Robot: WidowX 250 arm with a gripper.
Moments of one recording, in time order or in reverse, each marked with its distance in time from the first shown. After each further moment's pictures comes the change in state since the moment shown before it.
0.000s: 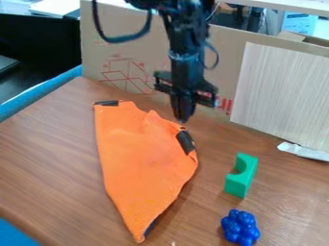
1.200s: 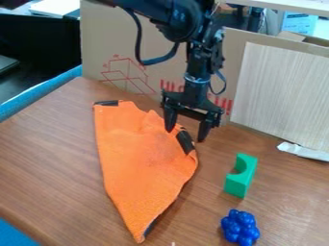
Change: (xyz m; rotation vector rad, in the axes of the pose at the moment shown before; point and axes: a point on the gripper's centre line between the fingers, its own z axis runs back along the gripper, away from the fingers) arm 0.008 0.003 -0.057 0.131 0.162 0.146
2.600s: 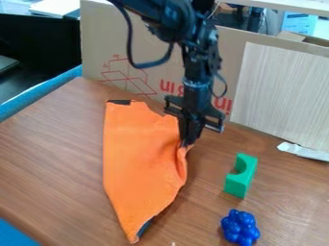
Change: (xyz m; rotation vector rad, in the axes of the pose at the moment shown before) arm -0.008 -0.008 0.007 -0.103 -0.055 -0.149
